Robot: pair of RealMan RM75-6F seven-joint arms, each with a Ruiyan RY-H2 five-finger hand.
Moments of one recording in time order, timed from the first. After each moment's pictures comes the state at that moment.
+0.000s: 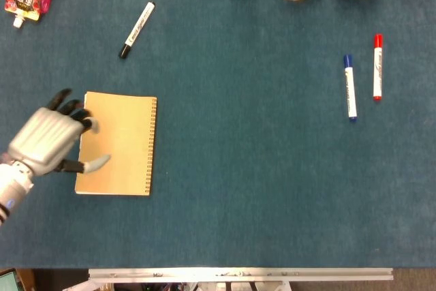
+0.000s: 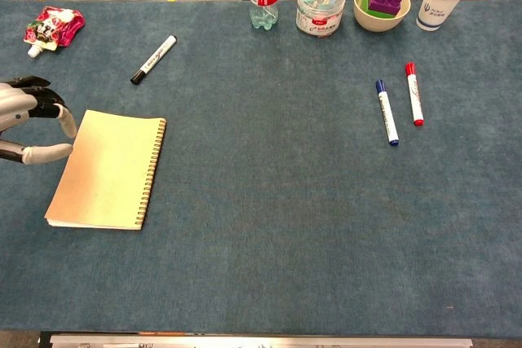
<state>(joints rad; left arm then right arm) -0.49 -0.99 0.08 -1.82 1.49 0.95 0.19 0.04 -1.02 0.04 -1.63 -1.56 1.51 0.17</state>
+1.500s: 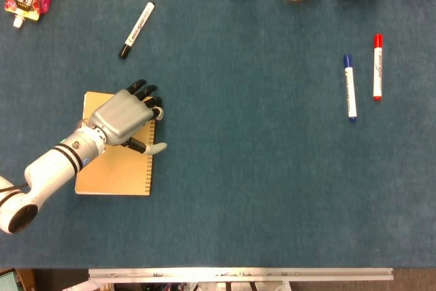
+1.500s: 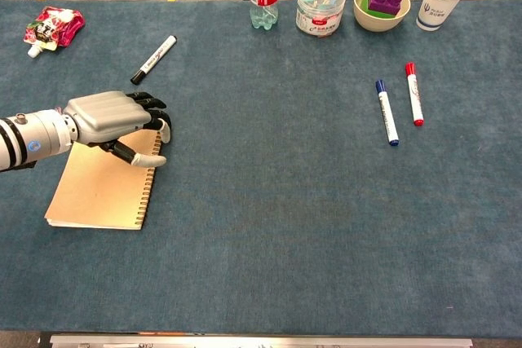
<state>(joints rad) -0.75 -1.36 0.03 -1.46 1.42 0.68 0.25 0.03 -1.02 0.04 -1.64 -1.53 1.51 0.14</state>
